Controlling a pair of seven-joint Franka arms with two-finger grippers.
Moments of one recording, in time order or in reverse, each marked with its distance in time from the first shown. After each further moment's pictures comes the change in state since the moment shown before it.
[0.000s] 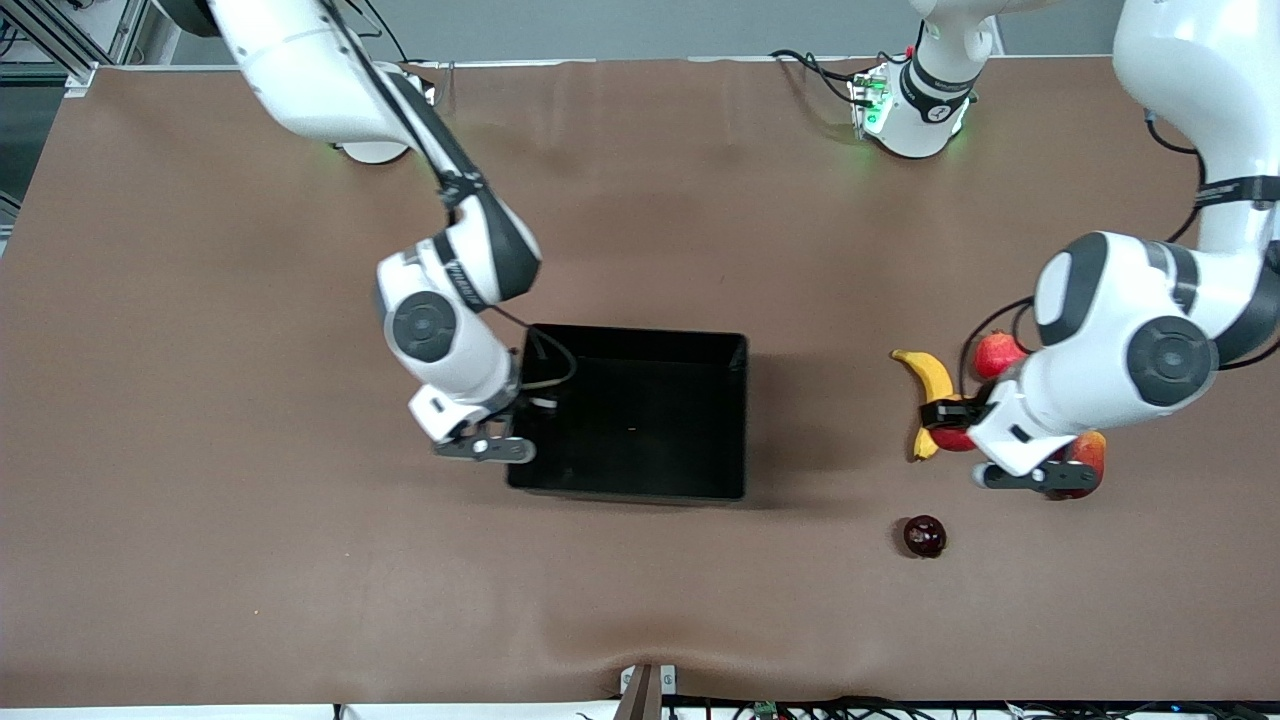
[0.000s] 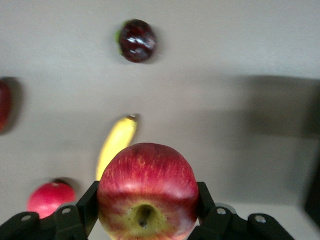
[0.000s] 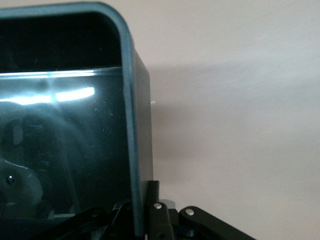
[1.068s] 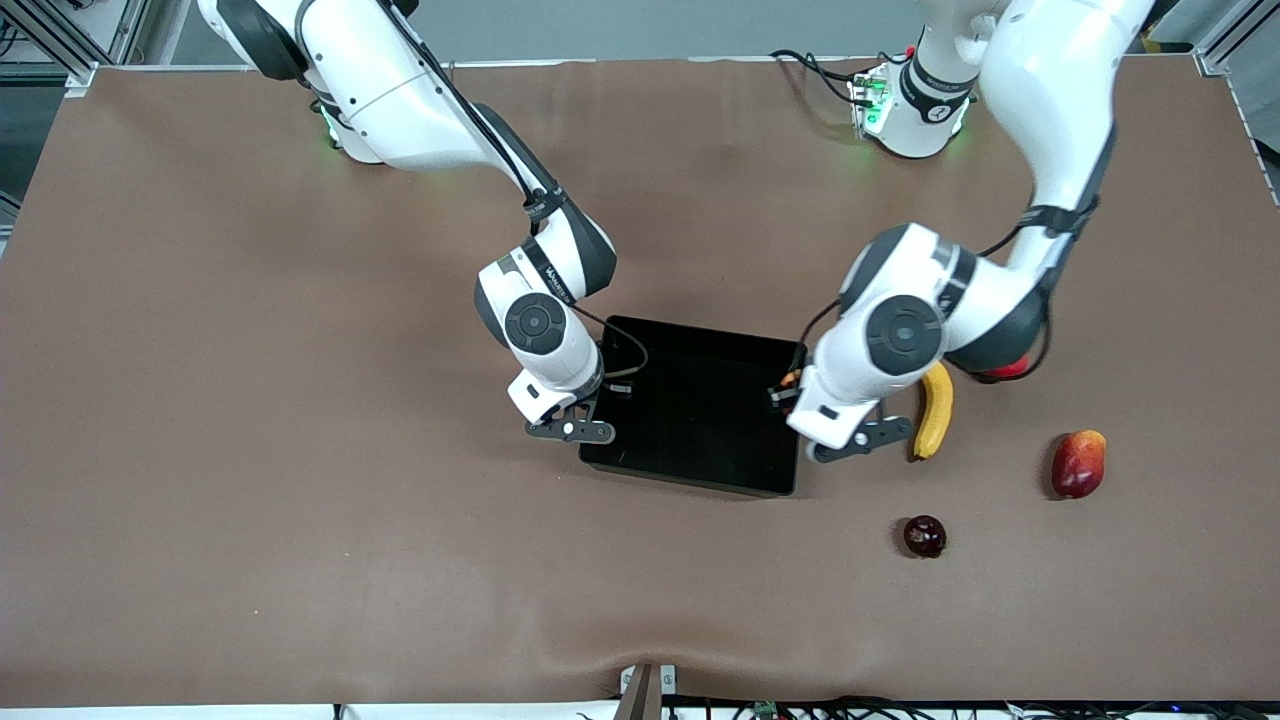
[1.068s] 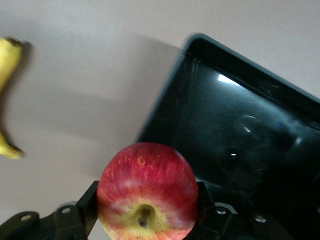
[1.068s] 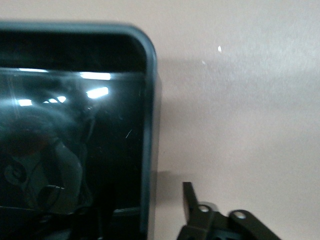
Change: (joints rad) left arm -0.276 0.116 -0.006 0.038 -0.004 0.075 -0.561; right arm 0.114 0.143 -0.011 0.088 -0.006 0.046 0.102
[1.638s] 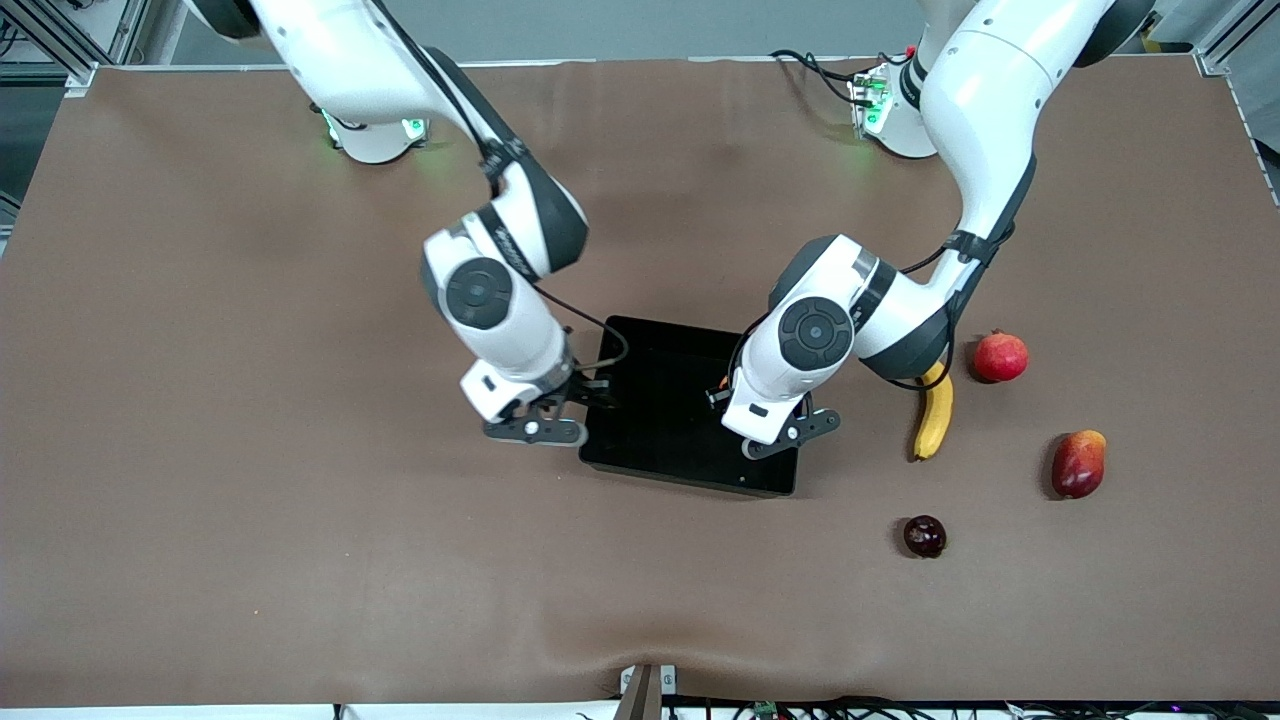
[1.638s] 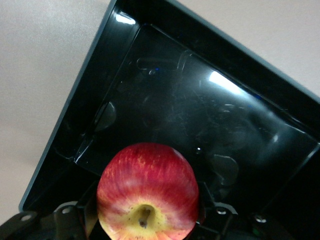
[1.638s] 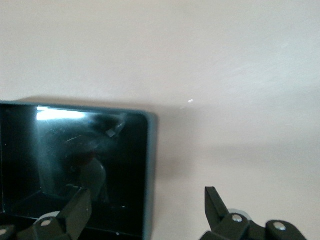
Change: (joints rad) left arm -0.079 0.092 0.004 0.039 0.013 0.068 -0.108; right arm -0.072 -0.191 -0.018 0.027 -0.001 -0.181 -0.072
